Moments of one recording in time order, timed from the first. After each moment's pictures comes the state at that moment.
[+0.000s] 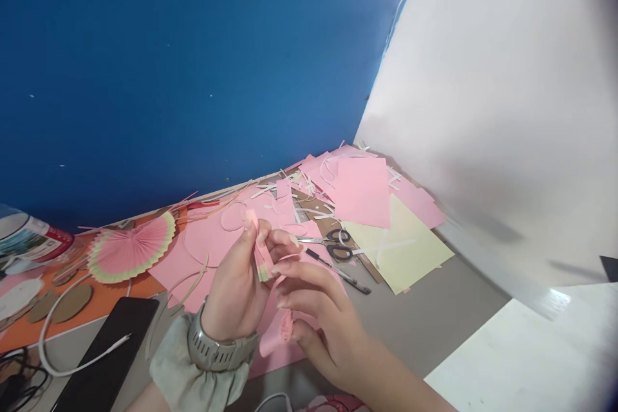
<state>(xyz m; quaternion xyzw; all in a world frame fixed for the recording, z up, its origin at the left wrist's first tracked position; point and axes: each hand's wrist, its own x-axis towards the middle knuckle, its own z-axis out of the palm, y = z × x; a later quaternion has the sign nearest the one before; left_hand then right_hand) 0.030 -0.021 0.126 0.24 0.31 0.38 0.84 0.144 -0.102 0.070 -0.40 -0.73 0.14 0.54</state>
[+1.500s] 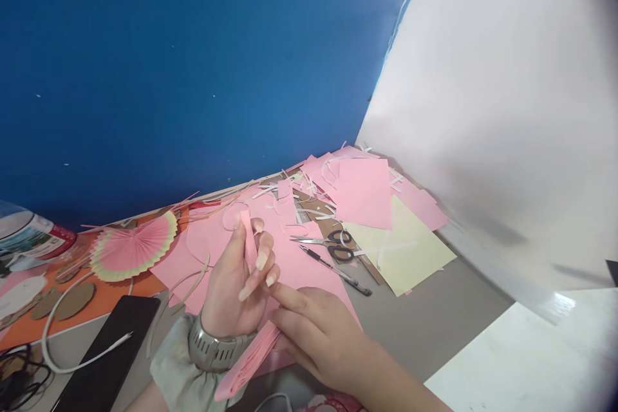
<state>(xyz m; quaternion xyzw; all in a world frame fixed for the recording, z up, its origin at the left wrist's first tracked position) 0.029 -0.018 0.128 0.21 0.29 0.42 0.83 0.140 -0.100 0.056 -0.41 -0.82 -0.05 0.40</state>
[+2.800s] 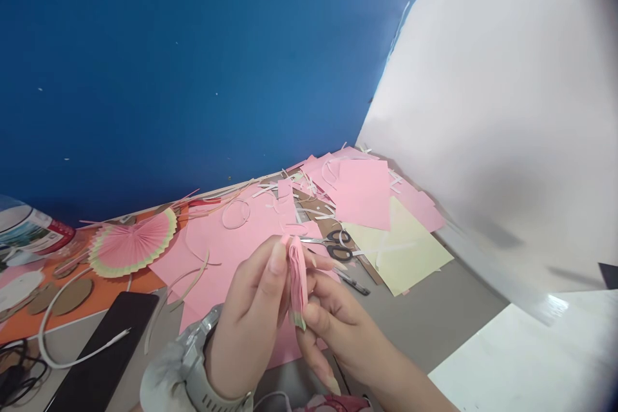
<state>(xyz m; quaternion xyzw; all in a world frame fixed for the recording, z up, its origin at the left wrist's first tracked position) 0.027 -0.054 0.134 0.50 0.34 0.41 0.69 0.148 -0.103 0.078 -0.31 -0.40 0.72 0.48</state>
